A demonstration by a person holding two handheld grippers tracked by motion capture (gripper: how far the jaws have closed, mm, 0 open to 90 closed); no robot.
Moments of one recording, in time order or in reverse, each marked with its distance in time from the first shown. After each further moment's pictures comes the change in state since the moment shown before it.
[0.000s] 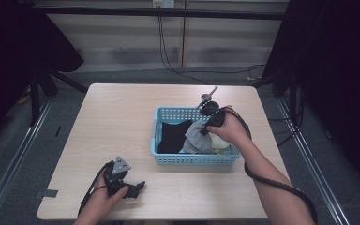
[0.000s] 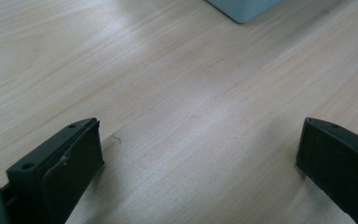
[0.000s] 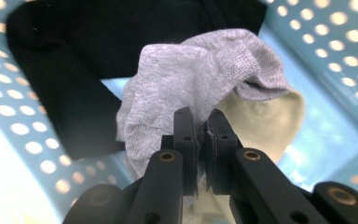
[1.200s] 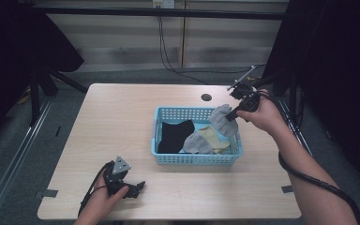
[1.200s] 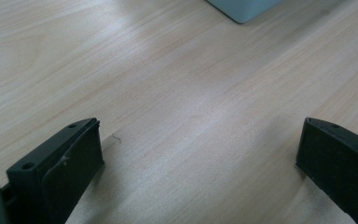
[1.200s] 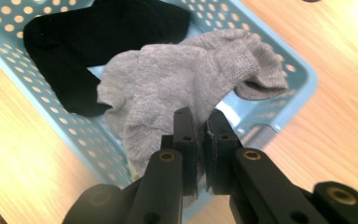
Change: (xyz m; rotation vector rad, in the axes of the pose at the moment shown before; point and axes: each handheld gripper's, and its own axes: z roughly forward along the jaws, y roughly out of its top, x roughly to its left) left arm 0.000 0.000 0.000 0.004 0.000 0.001; right arm -0.039 -0.035 -0.092 -0.074 -0.049 0.060
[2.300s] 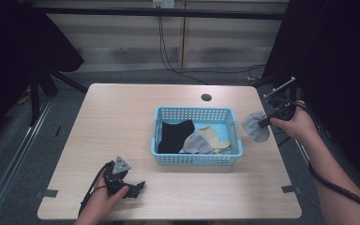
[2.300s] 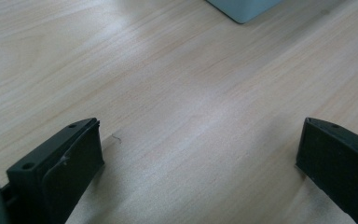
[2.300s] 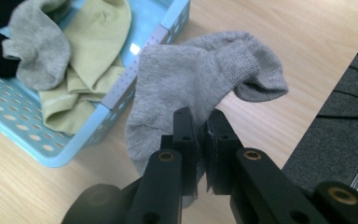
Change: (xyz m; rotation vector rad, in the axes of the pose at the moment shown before) left arm 0.000 0.000 0.000 -0.004 0.000 -0.003; right arm -0.070 -0.084 -0.005 0.008 -0.074 0.156
